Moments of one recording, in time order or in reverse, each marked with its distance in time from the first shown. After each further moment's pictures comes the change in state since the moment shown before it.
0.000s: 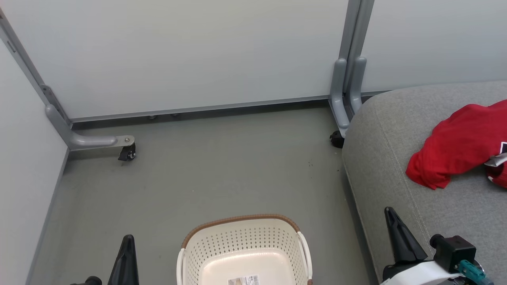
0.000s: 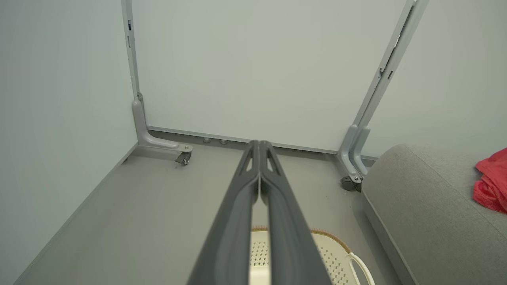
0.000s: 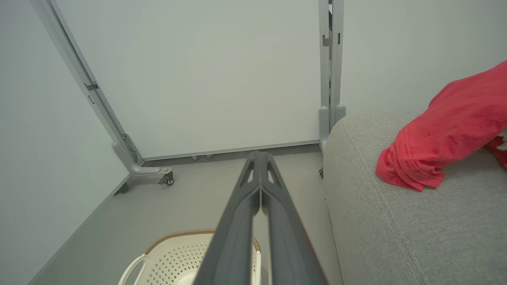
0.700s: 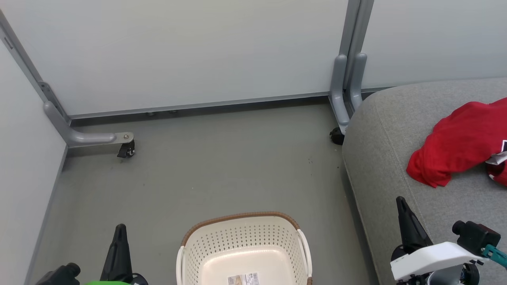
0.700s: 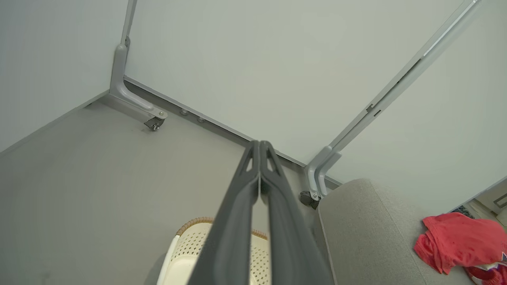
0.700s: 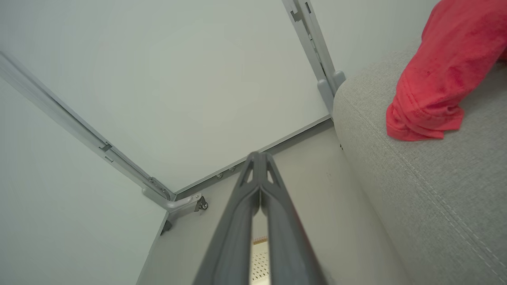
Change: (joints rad) left arm -0.087 0.016 0.011 0.065 -0.379 -0.018 0.075; right arm -0.063 -0.005 -0.031 0.035 0.389 0.000 0.077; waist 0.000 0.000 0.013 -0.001
